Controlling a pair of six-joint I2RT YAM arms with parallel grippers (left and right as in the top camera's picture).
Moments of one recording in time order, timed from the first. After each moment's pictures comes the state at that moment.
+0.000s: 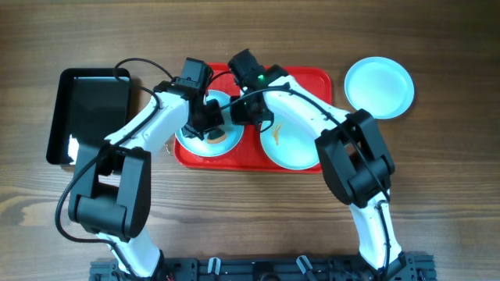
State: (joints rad) left arm -0.29 1.88 1.21 -0.69 0.15 -0.56; right arm 0.61 2.25 1.70 -0.79 -0.17 0.47
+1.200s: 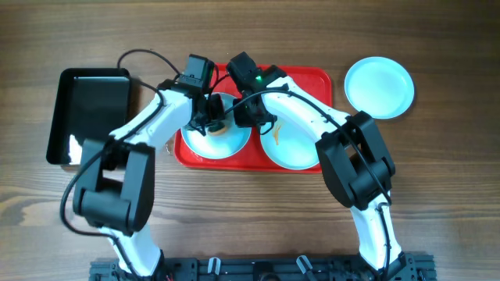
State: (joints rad) left arm -0.30 1.92 1.24 -0.61 0.10 -0.50; right arm 0.62 2.23 1.70 -0.87 -0.05 0.47
